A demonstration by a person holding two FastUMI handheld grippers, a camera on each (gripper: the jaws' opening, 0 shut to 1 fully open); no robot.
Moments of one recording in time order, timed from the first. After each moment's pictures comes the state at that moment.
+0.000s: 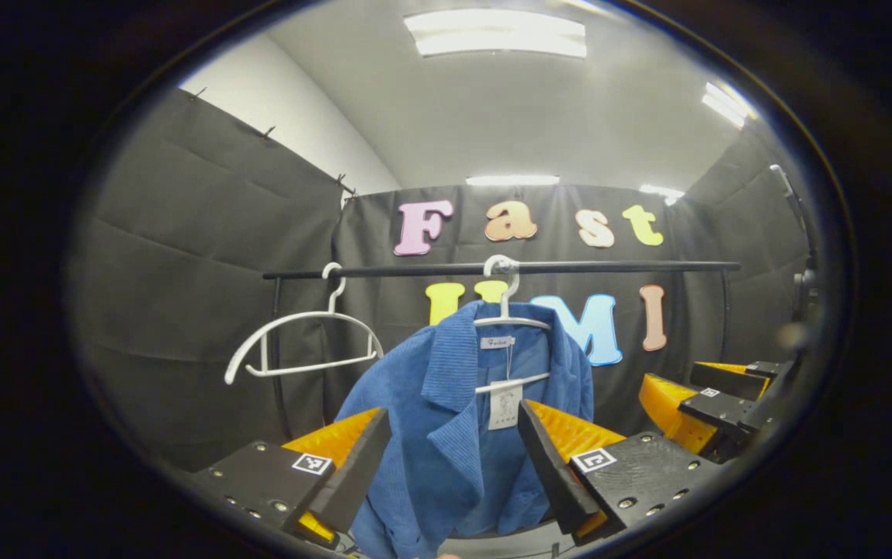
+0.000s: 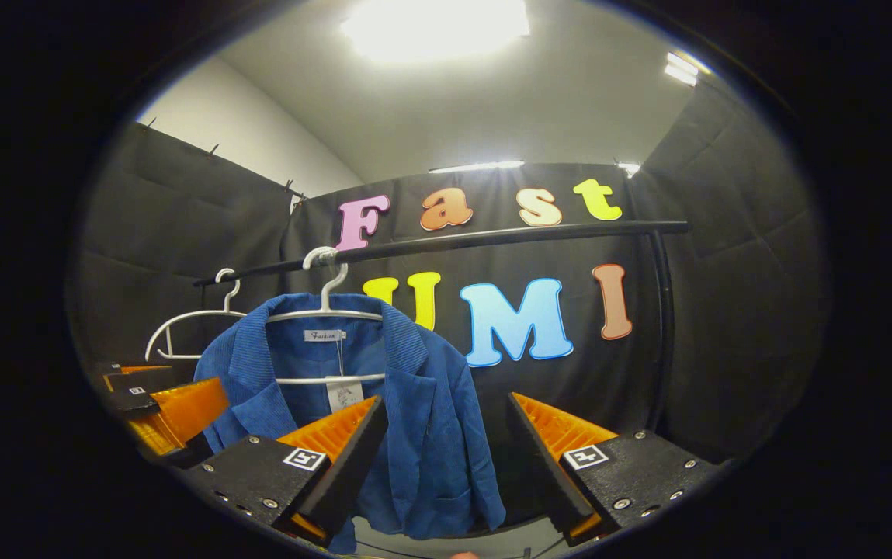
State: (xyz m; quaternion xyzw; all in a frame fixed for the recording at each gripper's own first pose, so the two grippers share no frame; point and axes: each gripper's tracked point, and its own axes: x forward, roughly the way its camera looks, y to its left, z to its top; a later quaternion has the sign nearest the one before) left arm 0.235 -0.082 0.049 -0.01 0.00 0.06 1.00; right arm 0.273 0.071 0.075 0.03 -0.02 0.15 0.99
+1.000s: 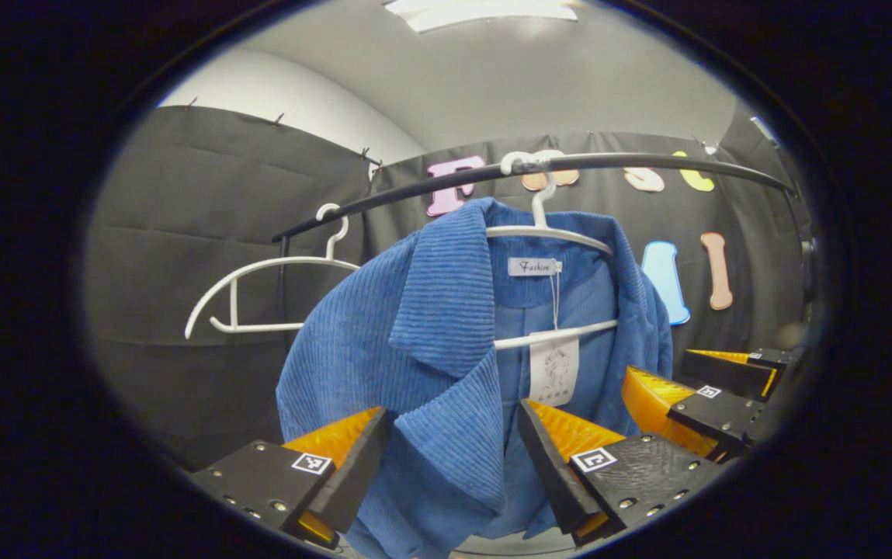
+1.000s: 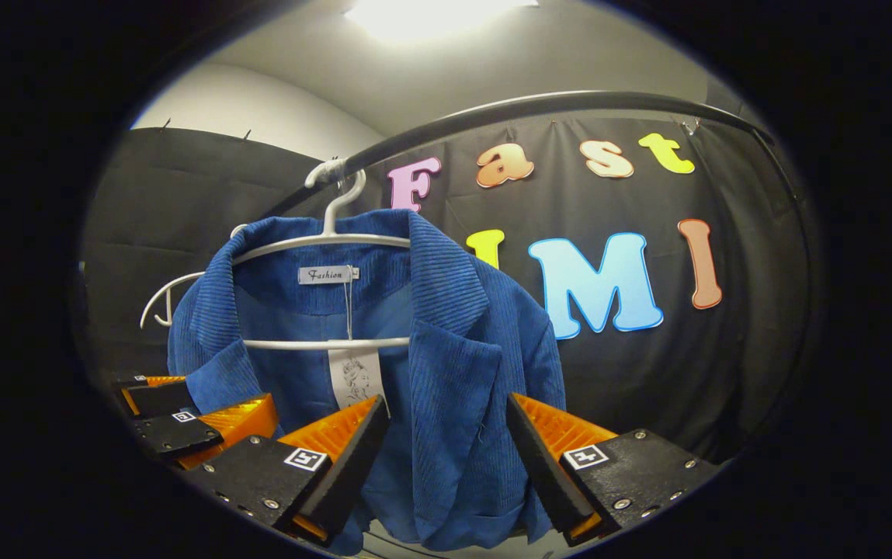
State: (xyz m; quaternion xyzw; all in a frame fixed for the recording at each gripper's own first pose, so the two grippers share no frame) left arm 0.320 -0.069 -0.043 0.02 0.07 0.16 0.98; right arm 0.363 0.147 0.010 0.03 0.02 0.28 0.96
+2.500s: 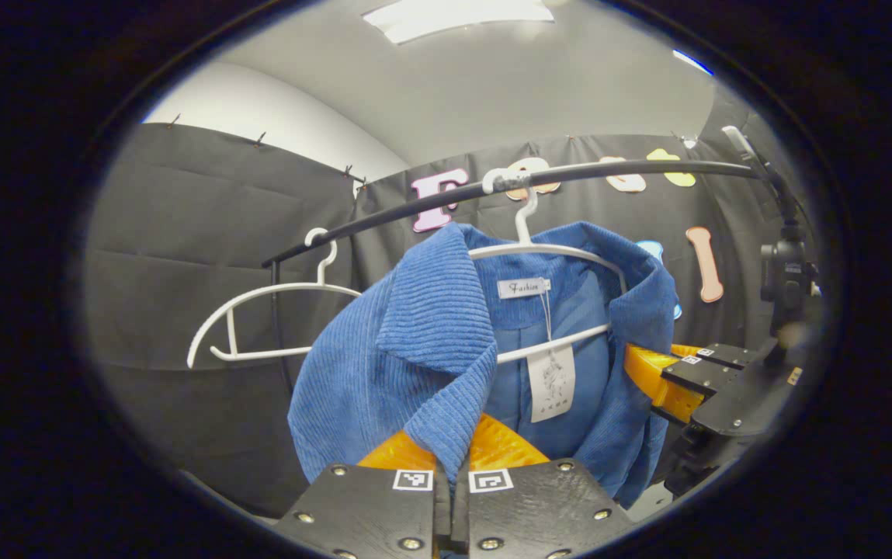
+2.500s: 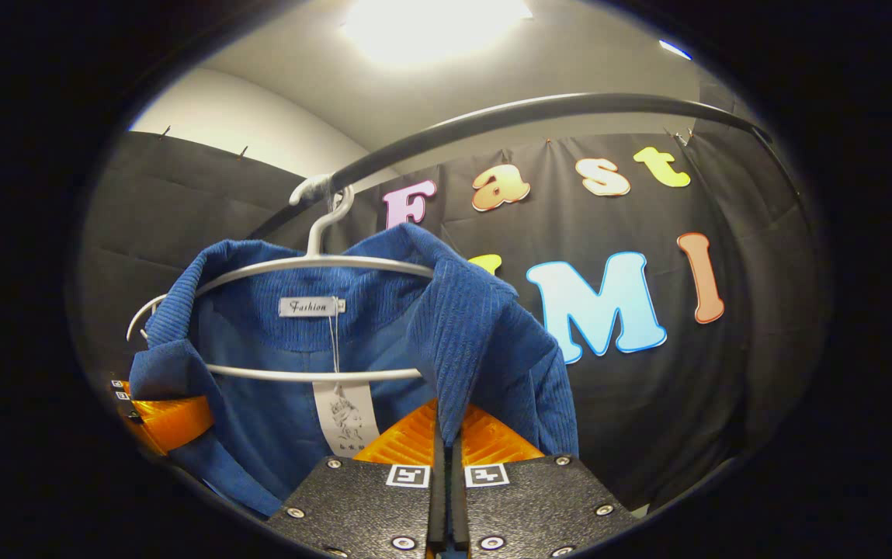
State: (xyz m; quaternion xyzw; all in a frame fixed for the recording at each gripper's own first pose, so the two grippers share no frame) left arm 0.306 -0.077 -0.003 0.06 0.03 0.13 0.99; right arm 0.383 0.152 0.050 0.05 -0.05 0.27 0.96
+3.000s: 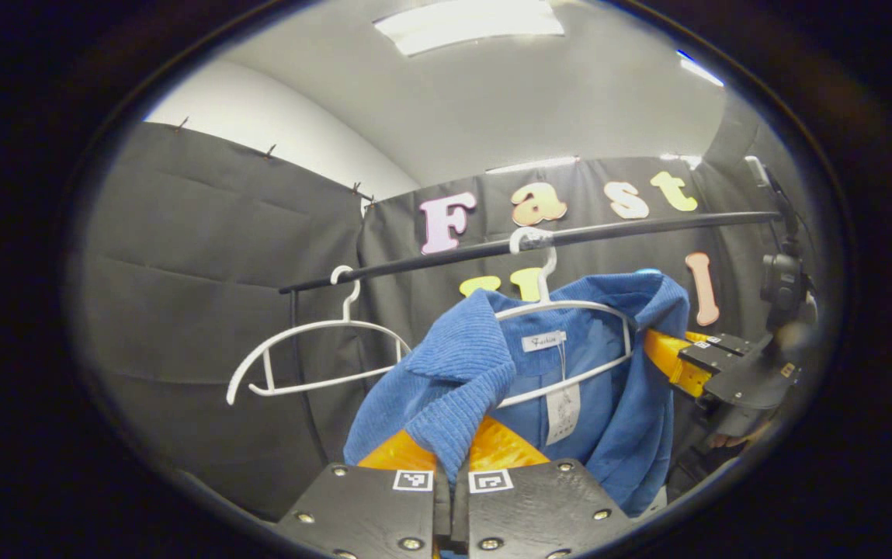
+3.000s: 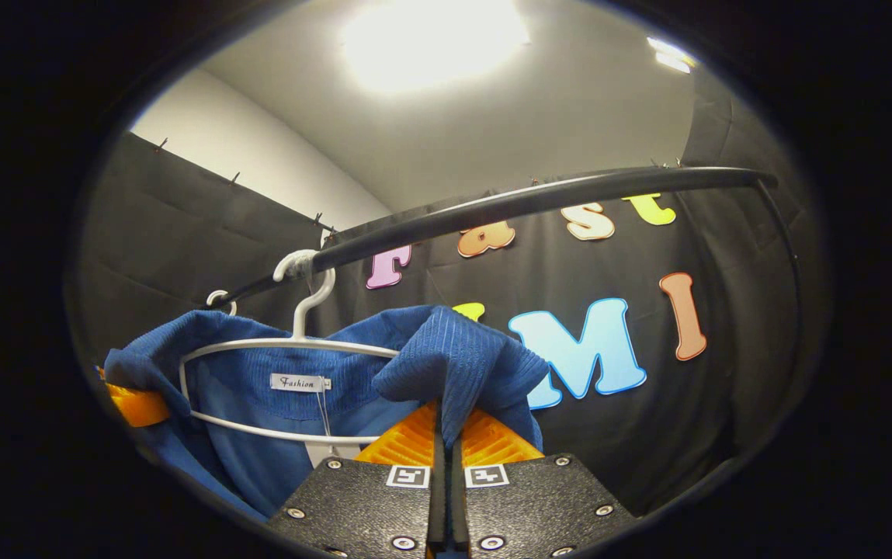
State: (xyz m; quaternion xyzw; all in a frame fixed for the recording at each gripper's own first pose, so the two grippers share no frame) left arm 0.279 -0.050 0.048 0.05 0.00 0.13 0.99; right arm 0.387 0.129 0.106 0.06 -0.11 0.23 0.96
